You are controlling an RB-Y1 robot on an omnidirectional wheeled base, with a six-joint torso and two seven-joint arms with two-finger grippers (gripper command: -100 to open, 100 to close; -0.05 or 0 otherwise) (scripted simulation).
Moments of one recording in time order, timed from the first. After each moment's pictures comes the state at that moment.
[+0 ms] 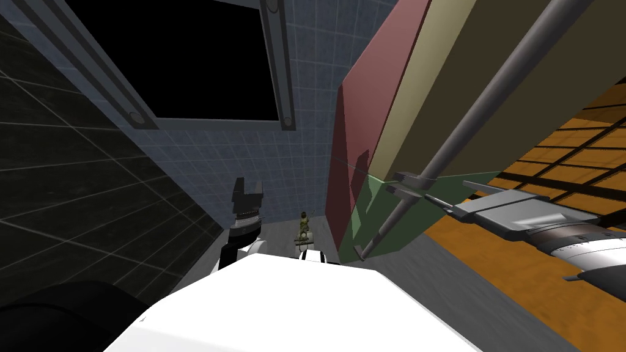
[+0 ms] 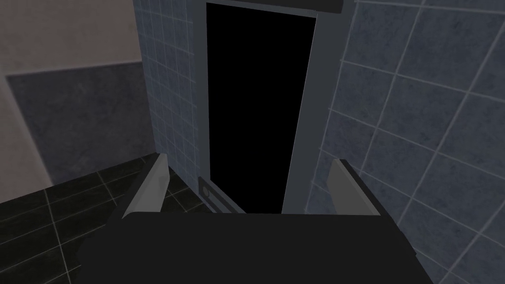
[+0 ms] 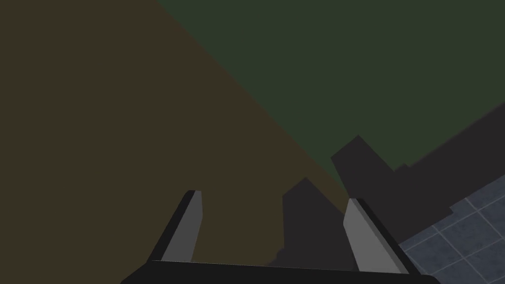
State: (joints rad) left arm 0.52 -0.04 -0.02 -2.31 0.06 -0.63 -0.09; right arm 1.34 -0.87 -1.16 -2.55 0.34 -0.04 0.40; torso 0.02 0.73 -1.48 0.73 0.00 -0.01
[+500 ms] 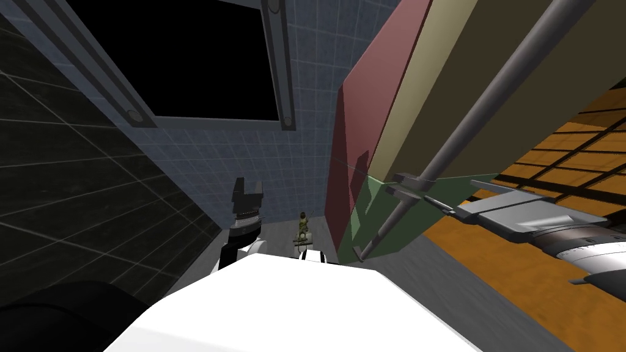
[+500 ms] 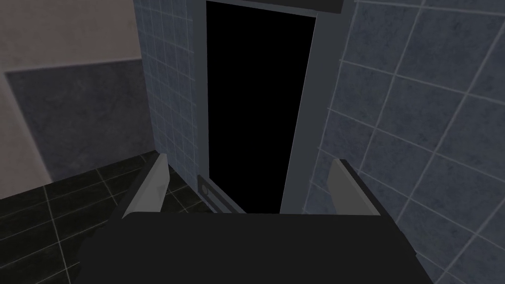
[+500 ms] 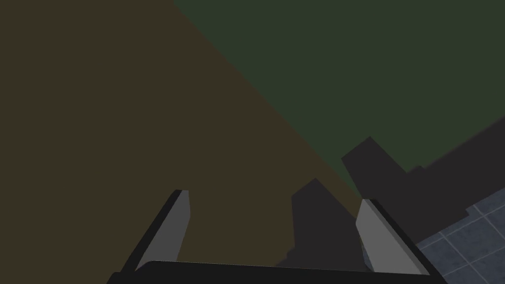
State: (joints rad) left arm 0.52 -0.04 -0.02 -2.31 0.06 -0.63 -0.09; right arm 1.35 -0.85 -1.16 -2.55 0.34 -0.04 0.40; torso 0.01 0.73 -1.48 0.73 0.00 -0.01
